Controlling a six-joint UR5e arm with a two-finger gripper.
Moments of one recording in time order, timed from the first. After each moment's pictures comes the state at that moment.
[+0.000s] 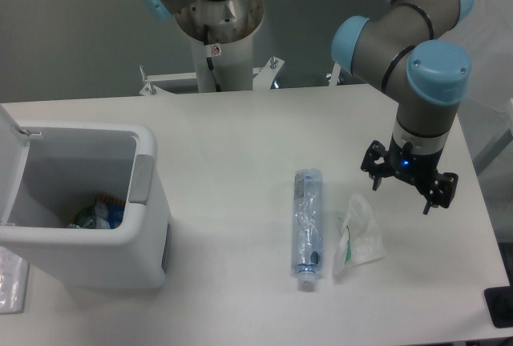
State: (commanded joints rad) arm 2.71 -2.01 -1.44 -1.06 1.52 1.31
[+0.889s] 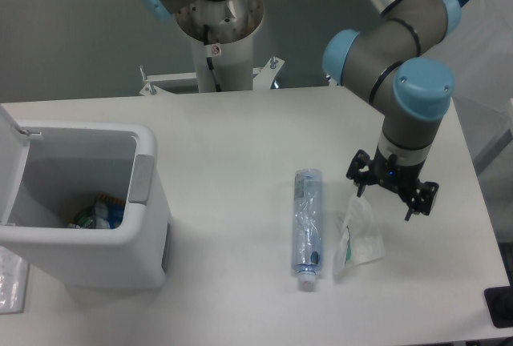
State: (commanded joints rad) arm 2.66 -2.08 -1.54 -0.95 1.50 1.23
